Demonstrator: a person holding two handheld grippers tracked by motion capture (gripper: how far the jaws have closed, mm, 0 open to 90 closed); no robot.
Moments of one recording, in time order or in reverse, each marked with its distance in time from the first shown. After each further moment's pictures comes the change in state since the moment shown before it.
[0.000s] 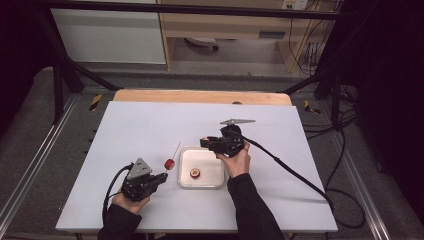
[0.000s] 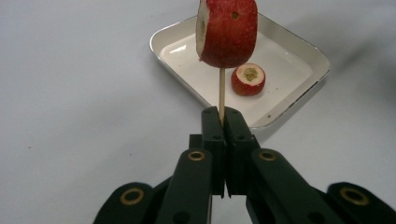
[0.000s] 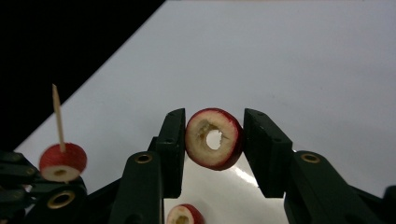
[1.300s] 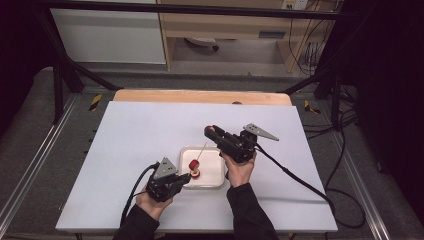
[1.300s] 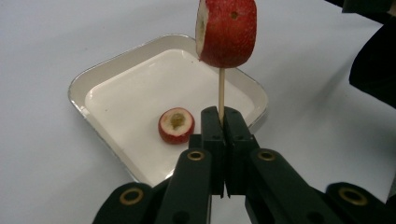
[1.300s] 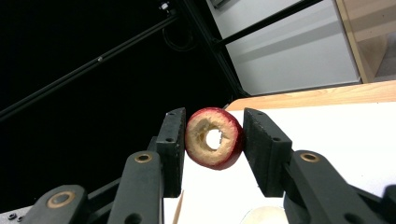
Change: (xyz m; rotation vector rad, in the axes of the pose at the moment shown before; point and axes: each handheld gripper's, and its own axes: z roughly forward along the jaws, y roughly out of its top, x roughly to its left) left arm -0.049 0.034 0.028 -0.016 -0.068 0.015; right arm 0.012 -0.016 -0.037 -0.464 0.163 0.077
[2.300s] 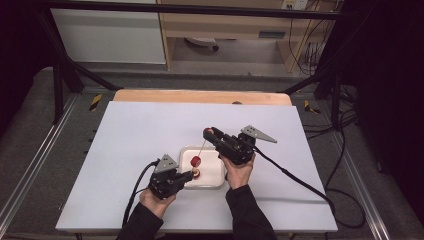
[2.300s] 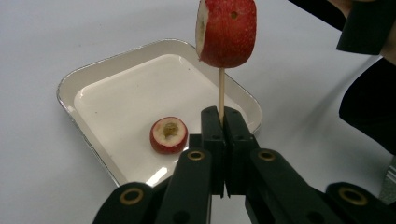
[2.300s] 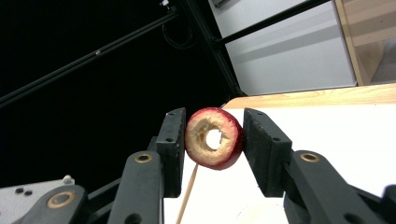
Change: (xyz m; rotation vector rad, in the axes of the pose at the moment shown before) left arm 0.005 0.005 0.004 -0.015 -0.039 -0.109; right arm 0.001 -0.007 0.001 0.007 -0.004 -0.043
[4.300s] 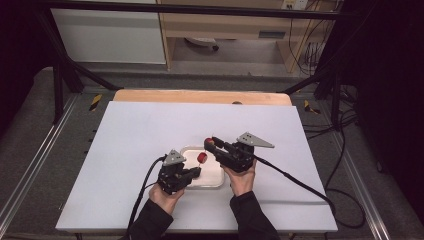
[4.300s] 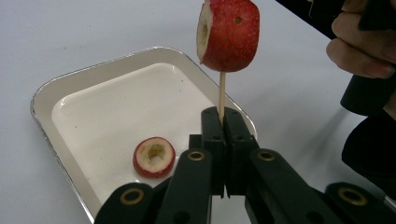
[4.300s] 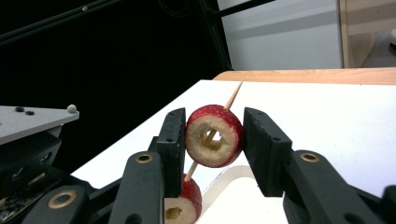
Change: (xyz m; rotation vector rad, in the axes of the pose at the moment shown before) left arm -0.007 0.011 0.021 0.006 0.021 -0.026; right arm -0.001 -0.017 -0.009 0.110 -0.036 -0.112
